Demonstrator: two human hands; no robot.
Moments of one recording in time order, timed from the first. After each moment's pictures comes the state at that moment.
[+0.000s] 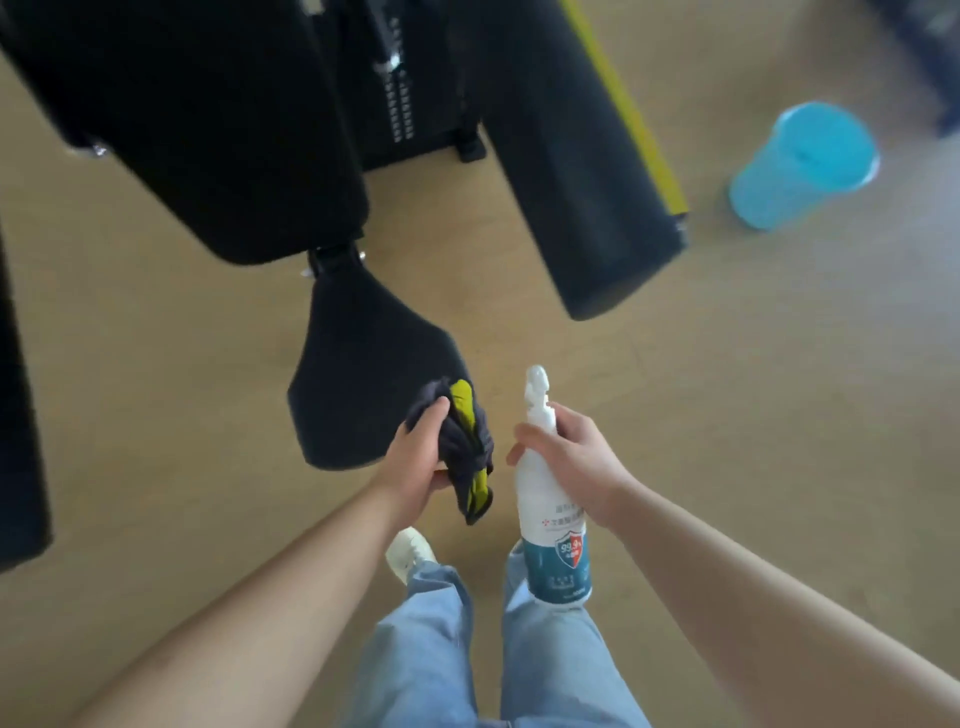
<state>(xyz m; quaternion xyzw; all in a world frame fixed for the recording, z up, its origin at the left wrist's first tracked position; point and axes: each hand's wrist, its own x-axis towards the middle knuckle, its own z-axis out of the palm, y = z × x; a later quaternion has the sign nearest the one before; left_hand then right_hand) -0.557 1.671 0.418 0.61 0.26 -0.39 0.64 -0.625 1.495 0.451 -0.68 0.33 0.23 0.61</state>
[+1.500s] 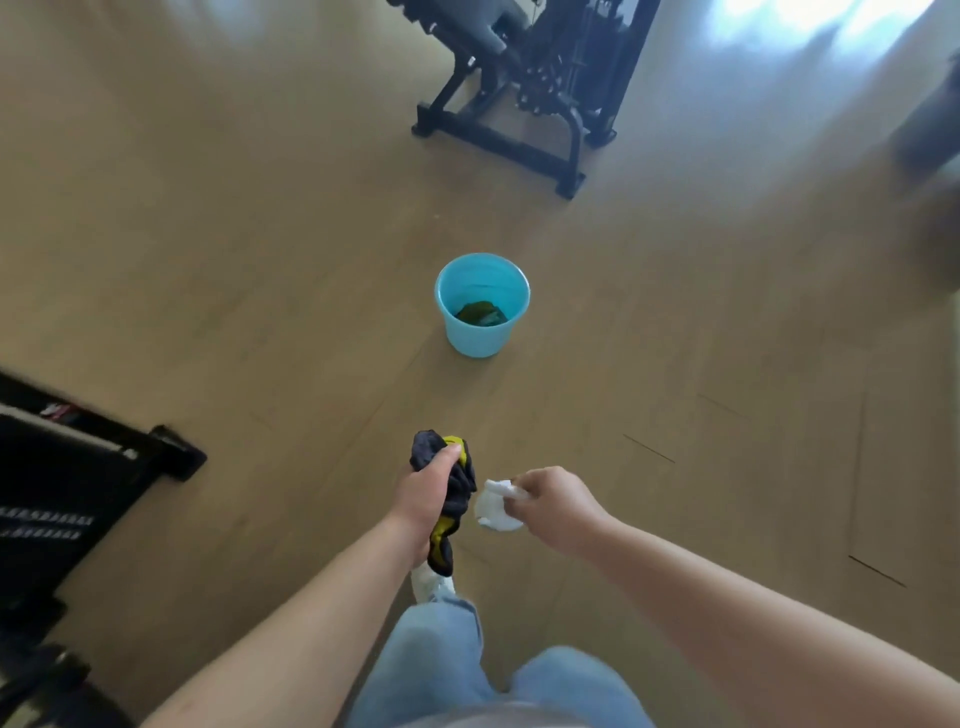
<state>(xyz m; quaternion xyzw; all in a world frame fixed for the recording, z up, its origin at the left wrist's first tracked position) -0.406 0.994 0.498 0.70 0.02 -0.56 0.44 -0.564 0.906 0.526 -0.70 0.53 0.14 0.46</state>
